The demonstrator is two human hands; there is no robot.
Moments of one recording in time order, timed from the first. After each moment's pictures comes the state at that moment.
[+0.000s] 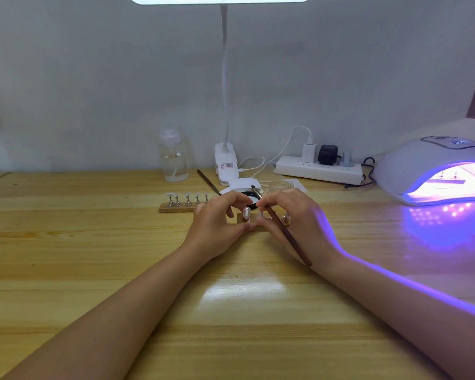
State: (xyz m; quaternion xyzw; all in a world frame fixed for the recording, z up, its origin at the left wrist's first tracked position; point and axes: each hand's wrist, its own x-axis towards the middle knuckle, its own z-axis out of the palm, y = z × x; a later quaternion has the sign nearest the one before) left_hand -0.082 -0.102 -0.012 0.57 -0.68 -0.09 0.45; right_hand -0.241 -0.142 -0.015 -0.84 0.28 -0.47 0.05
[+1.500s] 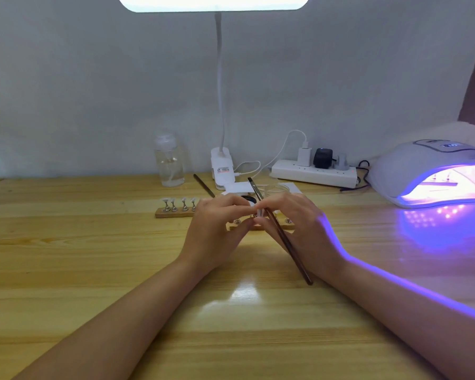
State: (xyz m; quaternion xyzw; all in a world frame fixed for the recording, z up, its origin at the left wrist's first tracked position) left_hand -0.087 -0.103 -0.015 0.46 -0.74 0.08 0.48; right_hand -0.250 -0.138 -0.009 -0.84 0.17 -0.51 0.01
